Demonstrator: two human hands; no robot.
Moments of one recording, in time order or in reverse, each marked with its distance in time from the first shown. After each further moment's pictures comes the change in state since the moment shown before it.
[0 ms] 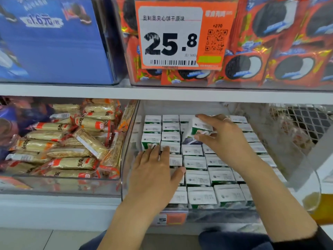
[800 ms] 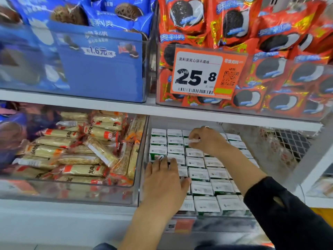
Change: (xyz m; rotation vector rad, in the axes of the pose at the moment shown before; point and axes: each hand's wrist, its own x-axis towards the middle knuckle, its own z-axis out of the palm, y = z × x) left_hand 0.003 0.001 0.001 -0.070 -0.003 0.036; right_hand 0.061 -0.009 0.018 -0.309 -0.377 0.140
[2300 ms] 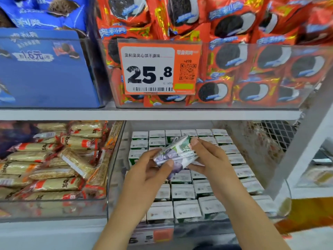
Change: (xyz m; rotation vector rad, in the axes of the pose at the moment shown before) left_hand -0.004 0.014 -0.021 -1.113 0.136 -0.047; right_hand -0.105 -0.010 0.001 1.501 0.213 0.115
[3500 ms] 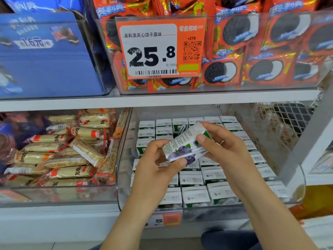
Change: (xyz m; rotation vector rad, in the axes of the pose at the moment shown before) left_hand -0.008 -0.005 0.005 -0.094 0.000 0.084; right_hand -0.018 -0.004 -0.007 -0.050 -0.034 -0.158
